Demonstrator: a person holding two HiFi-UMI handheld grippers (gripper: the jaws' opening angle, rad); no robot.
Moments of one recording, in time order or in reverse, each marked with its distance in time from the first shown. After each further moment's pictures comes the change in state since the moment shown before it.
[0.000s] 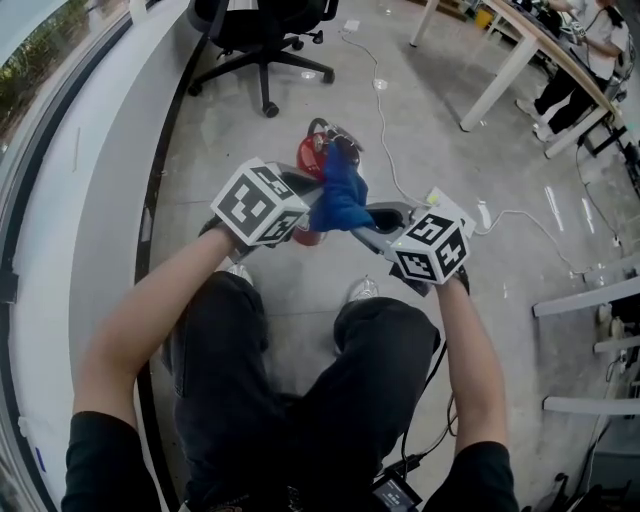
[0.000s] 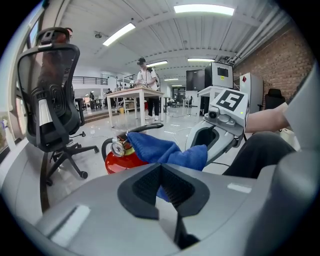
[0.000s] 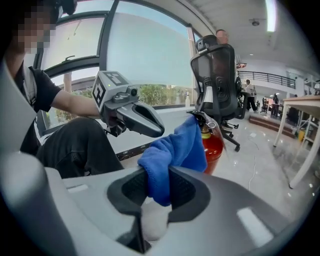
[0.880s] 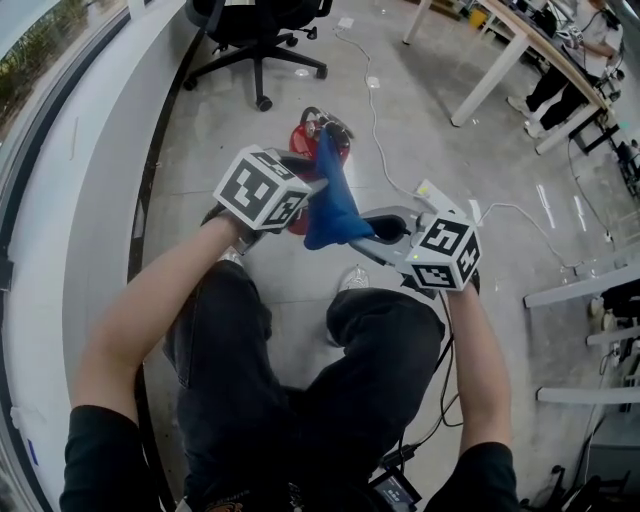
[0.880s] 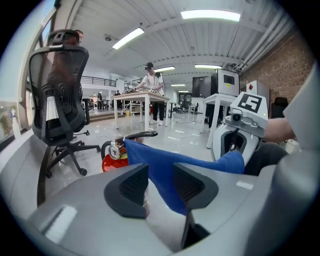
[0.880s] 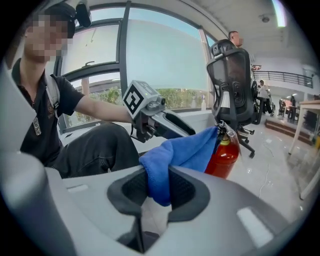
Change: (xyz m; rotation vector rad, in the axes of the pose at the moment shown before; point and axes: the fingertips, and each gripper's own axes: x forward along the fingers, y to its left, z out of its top) left arm -0.007 -0.015 0.013 -0.080 -0.059 0.042; right arm -0.045 0.063 0.005 -0.080 -0.030 0.157
